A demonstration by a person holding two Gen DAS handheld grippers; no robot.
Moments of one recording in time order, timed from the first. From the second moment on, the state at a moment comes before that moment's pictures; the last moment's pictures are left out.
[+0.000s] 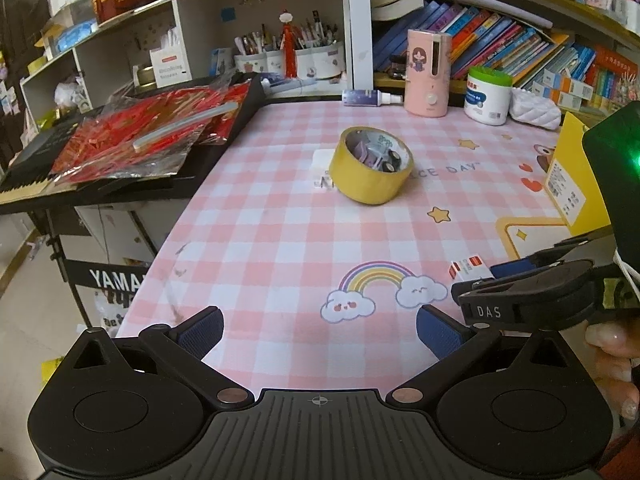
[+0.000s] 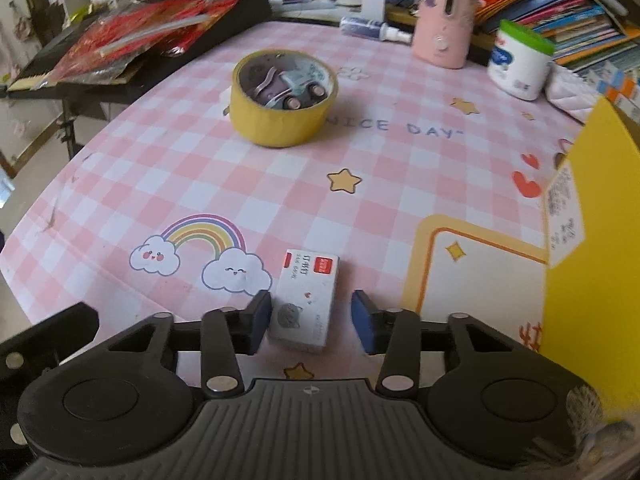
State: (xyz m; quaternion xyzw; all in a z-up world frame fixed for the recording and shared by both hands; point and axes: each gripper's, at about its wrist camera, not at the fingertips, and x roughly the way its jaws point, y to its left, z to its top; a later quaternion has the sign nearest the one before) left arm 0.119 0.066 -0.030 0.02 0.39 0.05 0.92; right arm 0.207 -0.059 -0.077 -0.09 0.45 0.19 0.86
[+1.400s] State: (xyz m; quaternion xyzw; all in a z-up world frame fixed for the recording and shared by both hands) left arm 0.314 0.001 -0.072 0.17 0.36 0.01 0.91; right arm 0.260 -0.137 -0.022 -0.01 0.37 0.15 0.92
